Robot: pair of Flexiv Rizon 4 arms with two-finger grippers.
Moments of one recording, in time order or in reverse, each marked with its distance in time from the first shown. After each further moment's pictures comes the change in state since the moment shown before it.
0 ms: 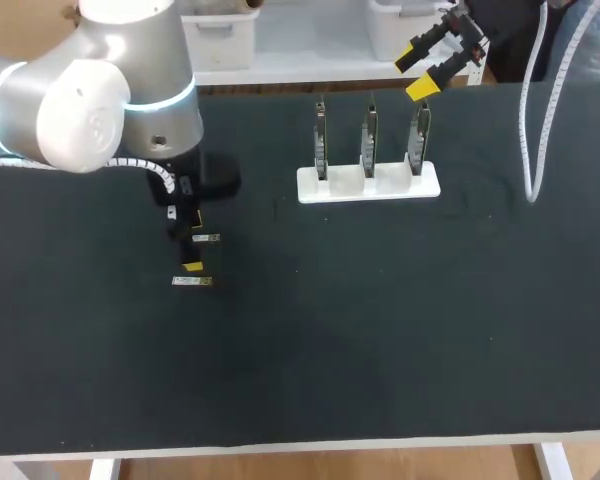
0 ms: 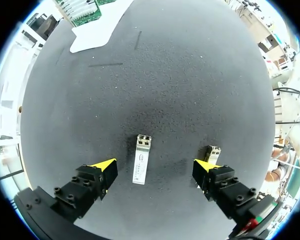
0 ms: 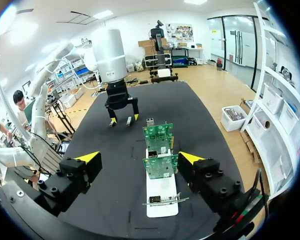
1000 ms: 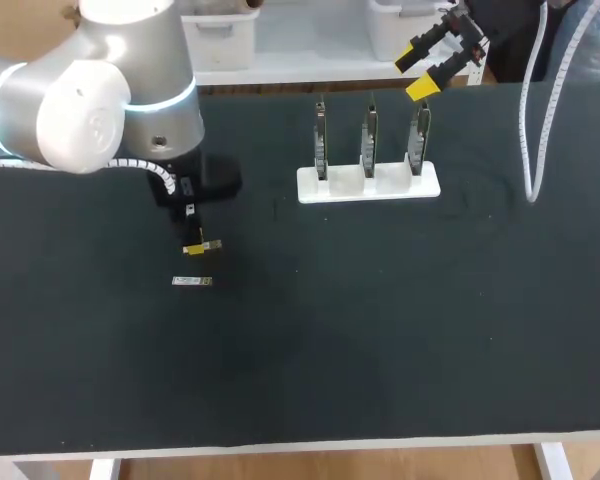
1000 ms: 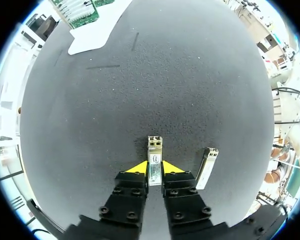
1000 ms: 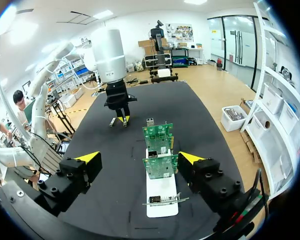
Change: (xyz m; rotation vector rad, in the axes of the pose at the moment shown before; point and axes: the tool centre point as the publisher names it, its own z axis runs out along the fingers) left arm -0.002 -0.003 0.000 0.005 -0.006 0.005; right arm 0.000 0.000 0.000 0.000 0.000 0.000
